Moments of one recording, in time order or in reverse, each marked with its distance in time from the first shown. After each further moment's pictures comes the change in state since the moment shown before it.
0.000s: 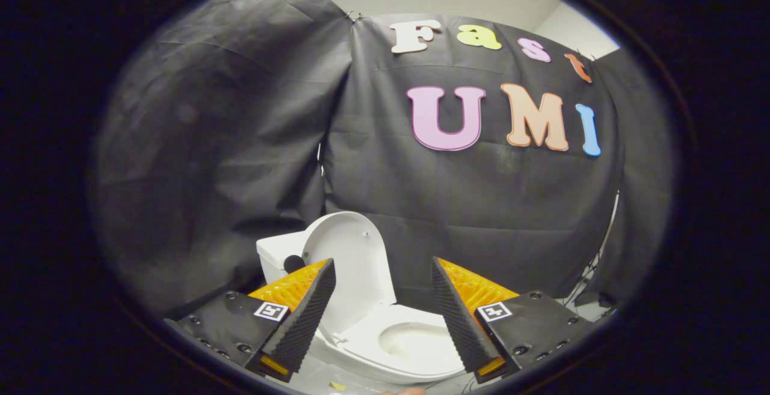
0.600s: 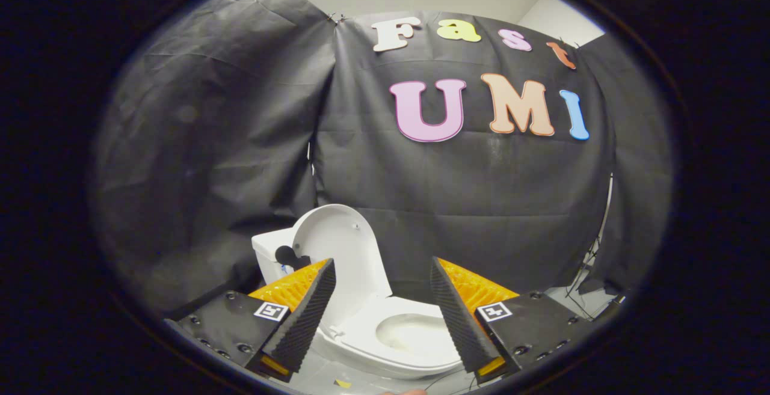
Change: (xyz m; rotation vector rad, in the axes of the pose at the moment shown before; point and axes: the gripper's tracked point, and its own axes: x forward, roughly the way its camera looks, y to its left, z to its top) arm -0.018 -0.024 -0.023 0.057 0.011 -0.020
